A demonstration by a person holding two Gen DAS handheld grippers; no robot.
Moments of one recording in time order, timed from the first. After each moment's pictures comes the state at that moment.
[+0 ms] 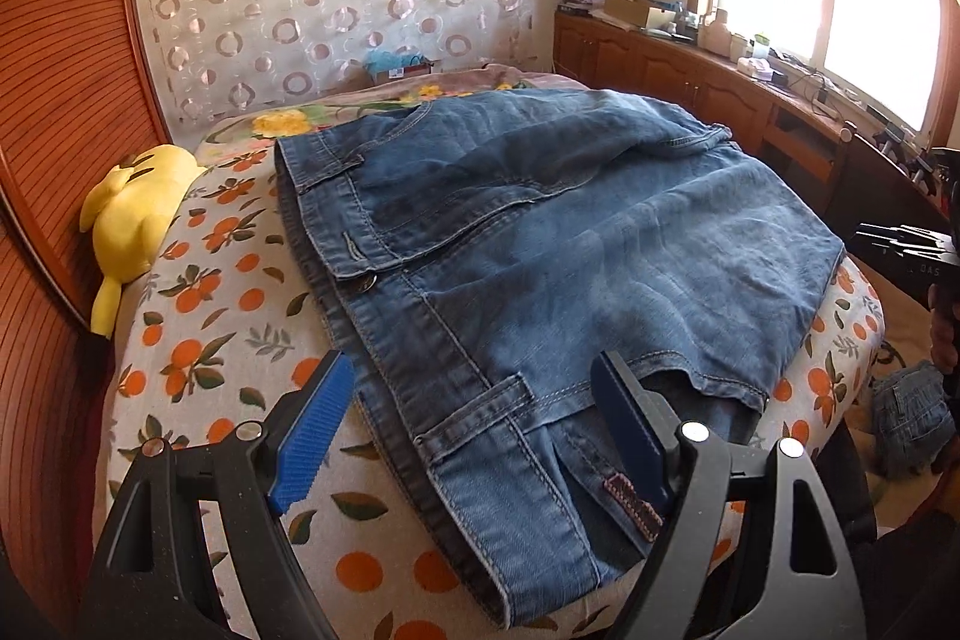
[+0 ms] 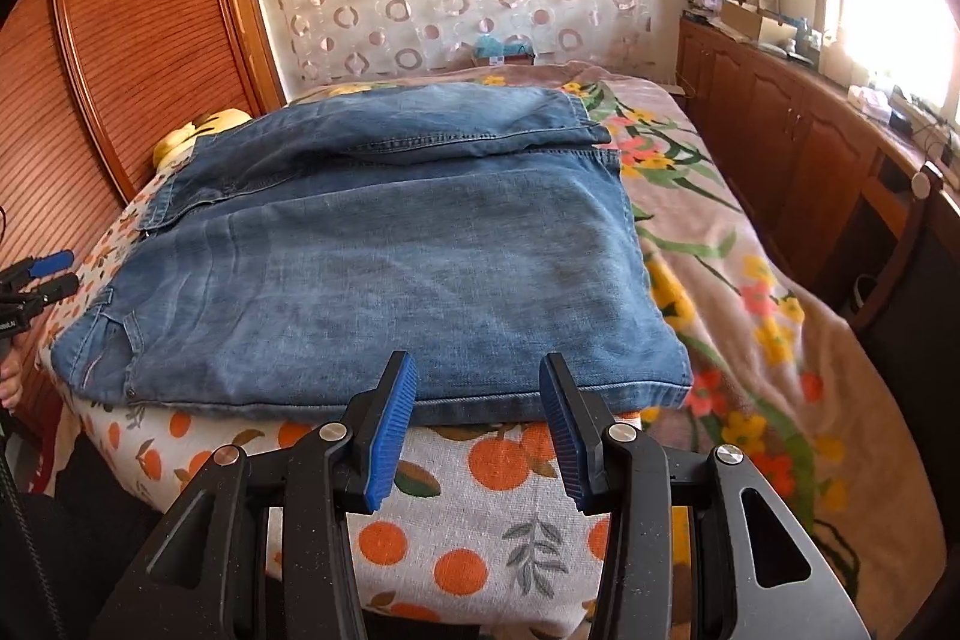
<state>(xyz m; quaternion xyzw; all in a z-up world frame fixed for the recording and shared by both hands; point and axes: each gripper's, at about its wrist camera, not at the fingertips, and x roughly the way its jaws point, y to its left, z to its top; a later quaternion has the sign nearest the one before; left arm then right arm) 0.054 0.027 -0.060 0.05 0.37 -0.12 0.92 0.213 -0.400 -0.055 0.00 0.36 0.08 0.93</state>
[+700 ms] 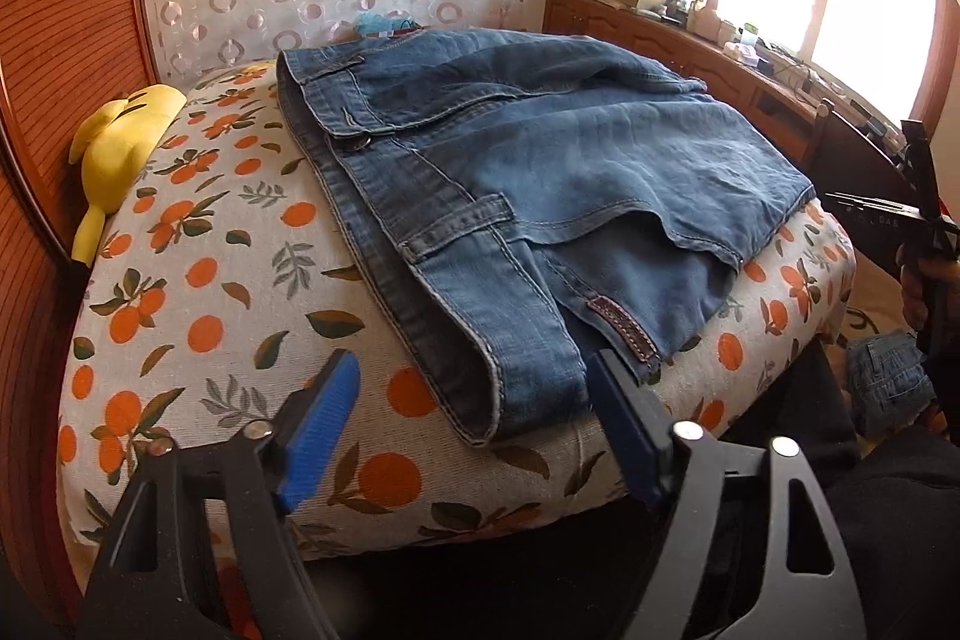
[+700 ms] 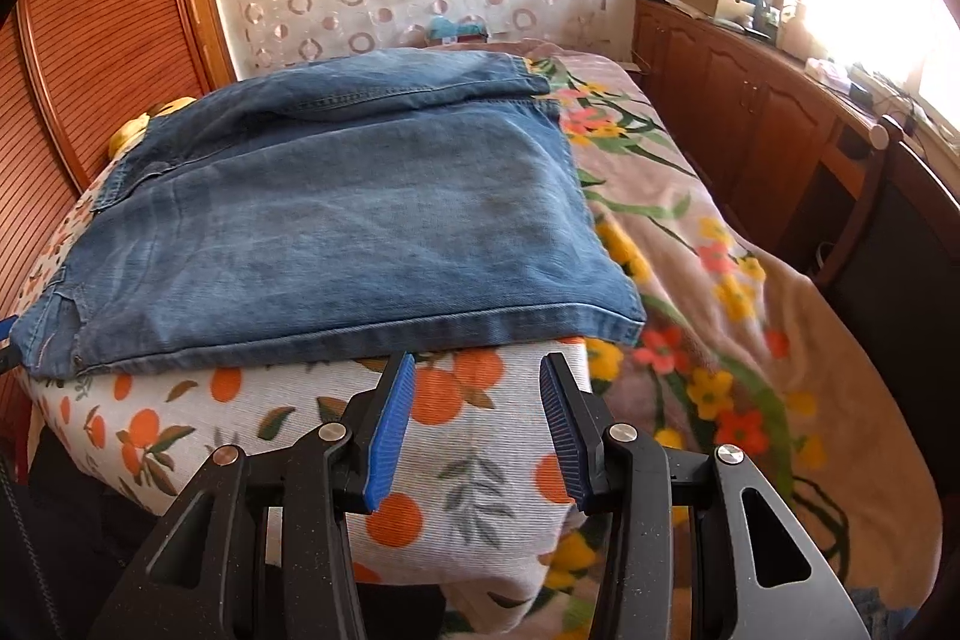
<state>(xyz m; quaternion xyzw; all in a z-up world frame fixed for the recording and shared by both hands) 0.000 0.044 -0.101 0.02 0.40 -0.15 0.90 0.208 -0.406 -0.071 0.00 0.39 0.03 0.92</state>
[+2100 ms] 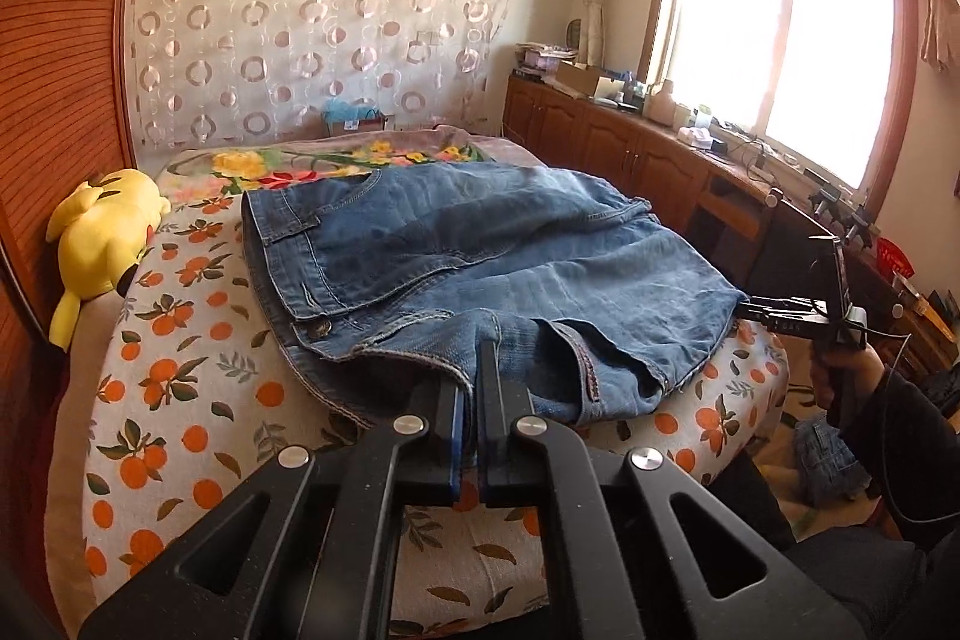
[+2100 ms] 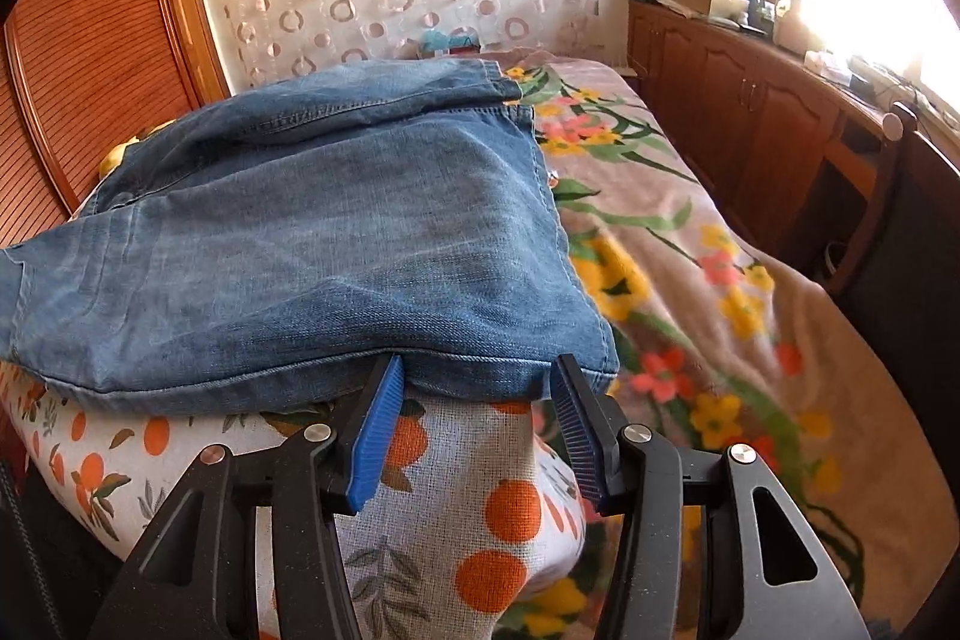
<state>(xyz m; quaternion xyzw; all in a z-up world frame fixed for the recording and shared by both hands) 0.013 0.034 -0.020 -0.01 0.31 -0.19 0.93 0.232 -0.427 -0.083 0.02 0.37 0.05 0.93</state>
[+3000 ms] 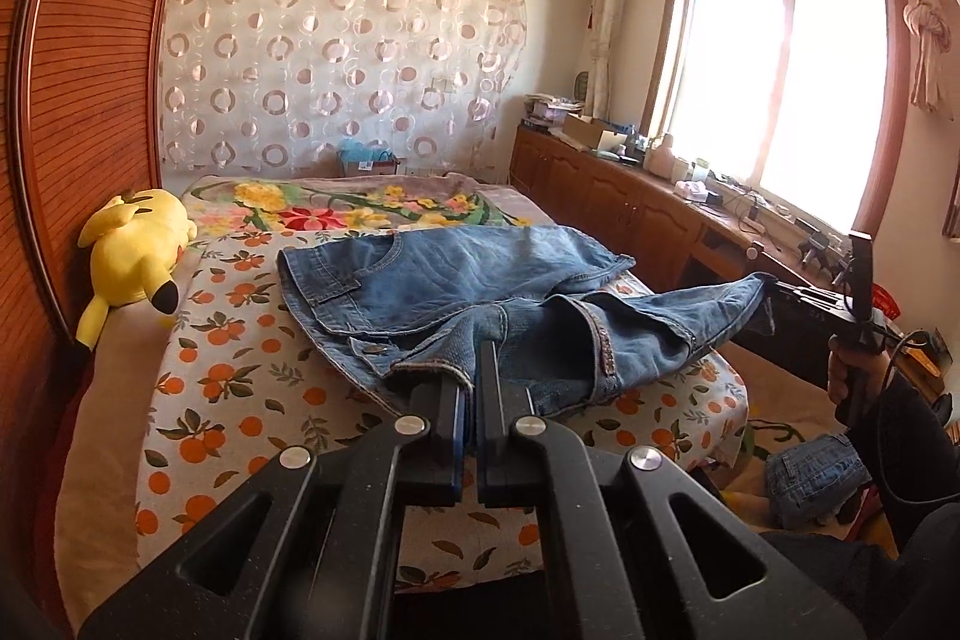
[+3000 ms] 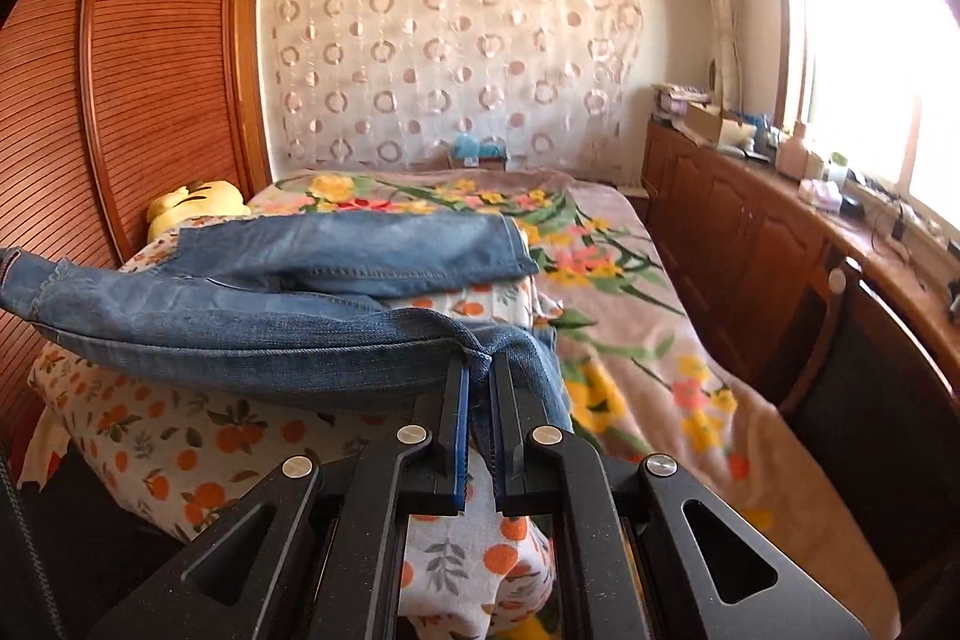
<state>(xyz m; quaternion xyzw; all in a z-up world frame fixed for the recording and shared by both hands) -0.037 0.070 0.026 -0.05 0.26 -0.18 0.95 0.140 -0.415 -0.004 -0.04 0.24 0.07 0.97</state>
